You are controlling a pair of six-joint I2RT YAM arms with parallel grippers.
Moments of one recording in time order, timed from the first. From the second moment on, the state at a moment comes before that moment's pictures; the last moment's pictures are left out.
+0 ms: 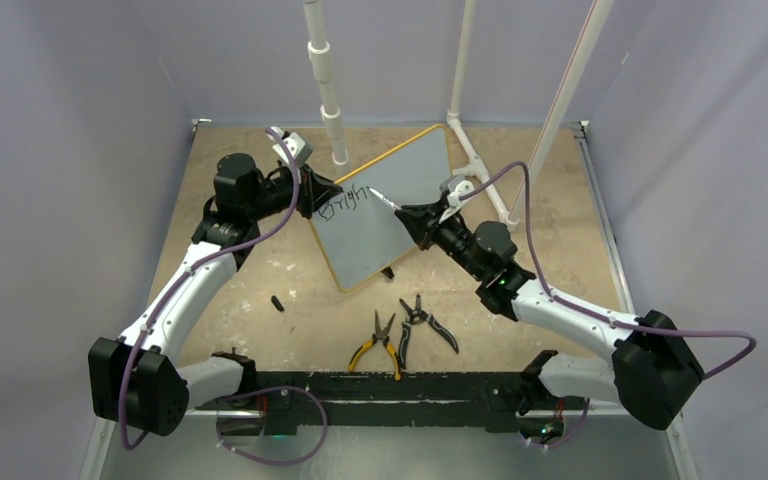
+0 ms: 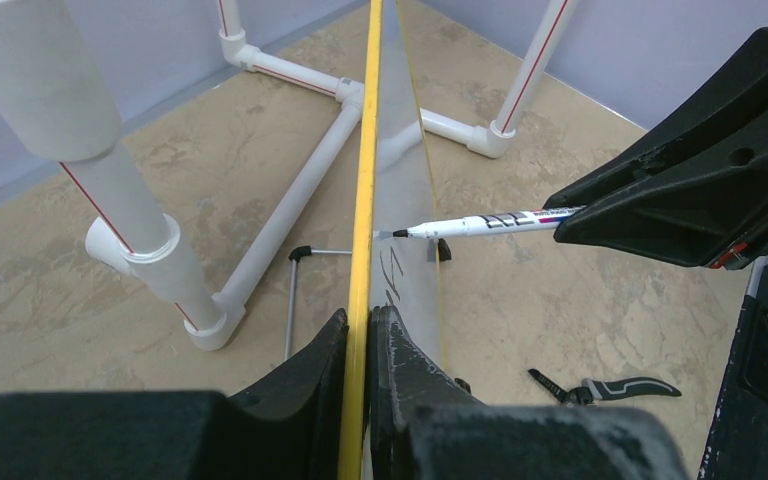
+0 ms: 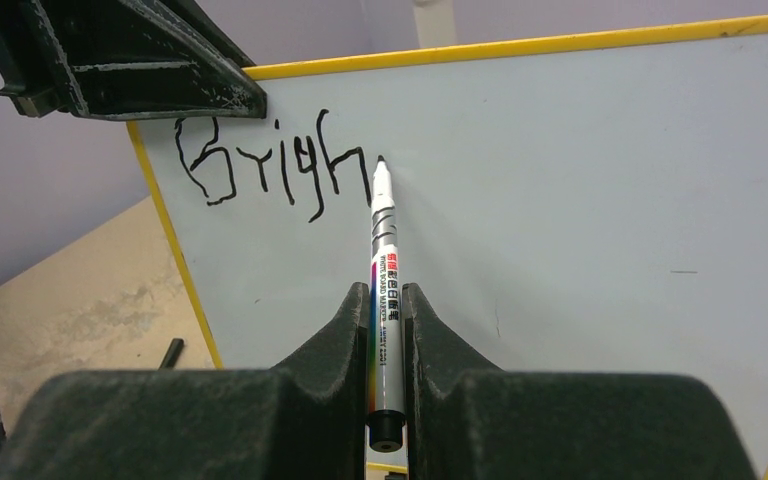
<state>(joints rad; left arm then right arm) -0.25 1.18 0.96 0.05 0.66 -0.03 0.71 1.19 0.61 0.69 -0.05 0.18</state>
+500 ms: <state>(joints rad) -0.25 1.18 0.96 0.05 0.65 -0.03 0.71 1.19 0.61 0.69 0.00 0.20</state>
